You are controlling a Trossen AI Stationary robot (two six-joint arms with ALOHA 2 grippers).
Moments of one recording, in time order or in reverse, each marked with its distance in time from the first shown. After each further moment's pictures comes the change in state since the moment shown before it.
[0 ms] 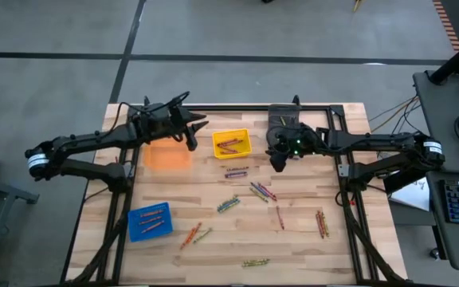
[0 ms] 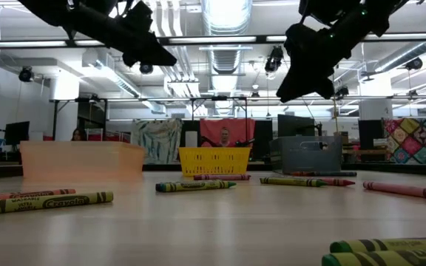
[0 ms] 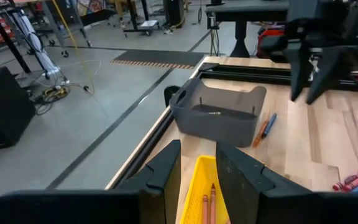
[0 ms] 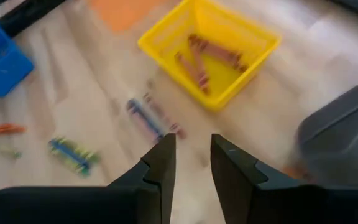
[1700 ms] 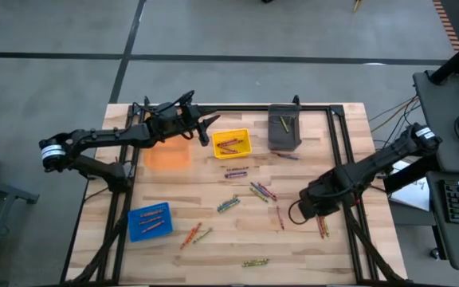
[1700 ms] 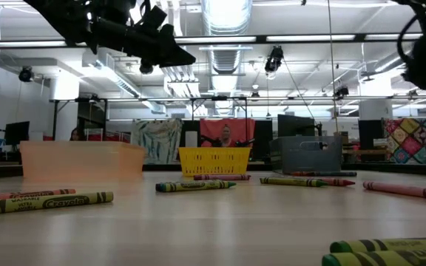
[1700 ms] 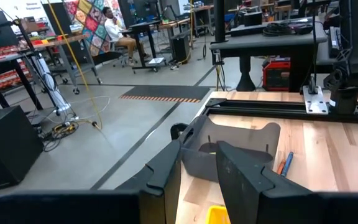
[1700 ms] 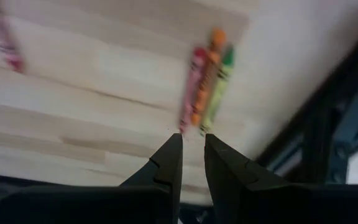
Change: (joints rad) left arm 0.001 0.183 0.000 0.346 -0.002 0.042; right arm 0.654 0.000 -0.034 -0.710 -0.410 1.312
